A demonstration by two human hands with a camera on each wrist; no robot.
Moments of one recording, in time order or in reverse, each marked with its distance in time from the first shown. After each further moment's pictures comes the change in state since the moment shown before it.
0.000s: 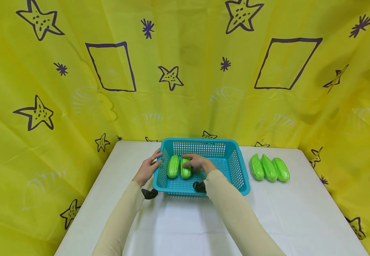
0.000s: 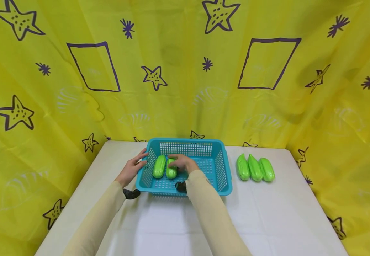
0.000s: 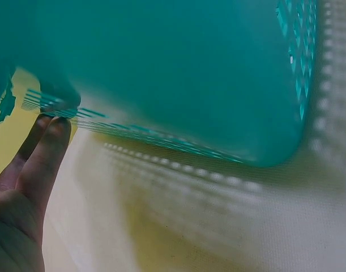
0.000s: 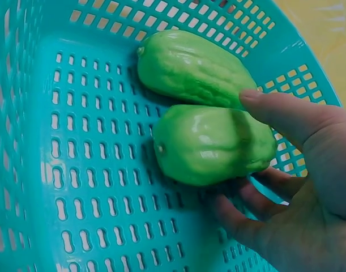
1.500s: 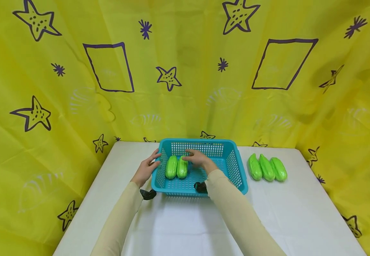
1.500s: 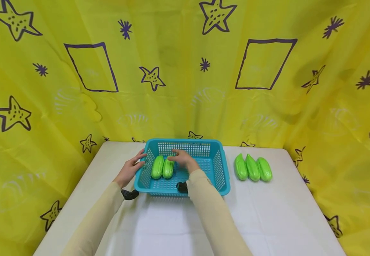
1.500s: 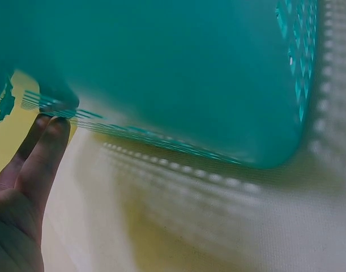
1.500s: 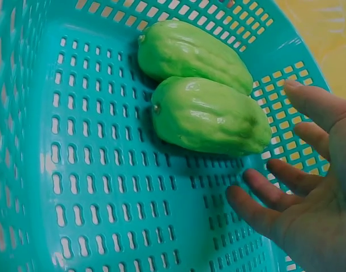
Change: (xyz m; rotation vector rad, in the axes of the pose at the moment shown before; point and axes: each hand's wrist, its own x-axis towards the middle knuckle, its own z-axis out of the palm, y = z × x) left_hand -0.019 0.036 0.000 -0.020 -0.033 -0.021; right_hand -0.006 -0.003 -0.007 0.014 0.135 -0.054
